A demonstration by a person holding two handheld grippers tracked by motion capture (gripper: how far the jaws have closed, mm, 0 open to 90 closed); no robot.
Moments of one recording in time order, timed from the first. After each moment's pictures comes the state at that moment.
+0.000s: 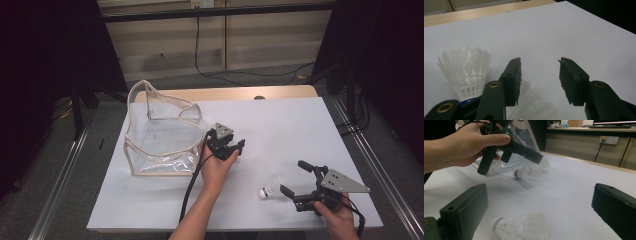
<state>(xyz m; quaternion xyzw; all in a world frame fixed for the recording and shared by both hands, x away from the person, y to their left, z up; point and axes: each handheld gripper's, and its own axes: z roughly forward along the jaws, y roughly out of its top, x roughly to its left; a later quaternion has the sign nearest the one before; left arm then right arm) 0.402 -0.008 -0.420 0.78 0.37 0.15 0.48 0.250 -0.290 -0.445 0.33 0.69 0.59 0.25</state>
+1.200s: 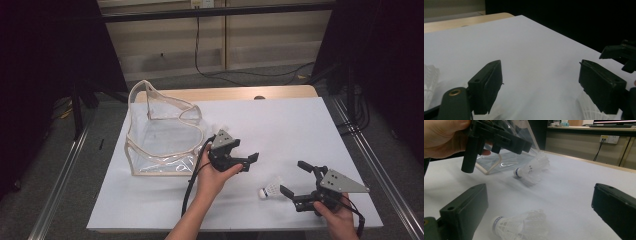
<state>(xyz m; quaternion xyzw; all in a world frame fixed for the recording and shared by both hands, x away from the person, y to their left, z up) 0.369 -0.002 -0.406 0.78 0.28 0.06 0.55 0.250 -0.290 -0.445 0.33 0.70 0.59 0.25</state>
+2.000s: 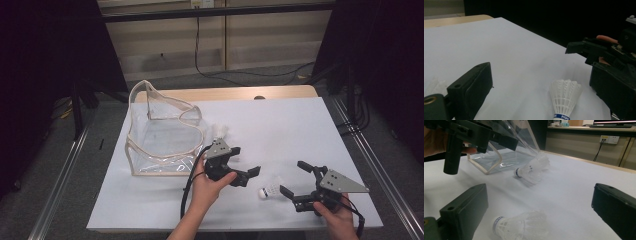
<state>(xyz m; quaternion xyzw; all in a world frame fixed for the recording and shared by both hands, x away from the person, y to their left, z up) 0.343 0.010 -0.402 0.77 0.25 0.01 0.59 0.250 -0.289 -0.445 0.33 0.70 0.59 0.25</state>
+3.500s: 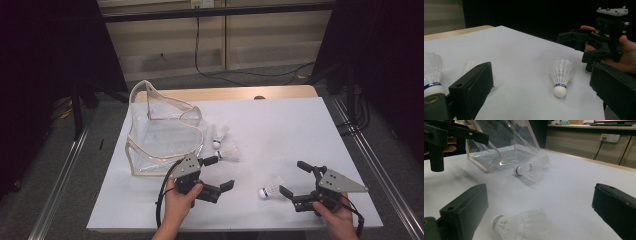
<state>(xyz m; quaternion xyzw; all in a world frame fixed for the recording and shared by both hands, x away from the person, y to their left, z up) 0.321 0.083 -0.414 0.75 0.20 0.04 0.62 0.251 -0.288 -0.445 0.33 0.70 0.58 0.25</state>
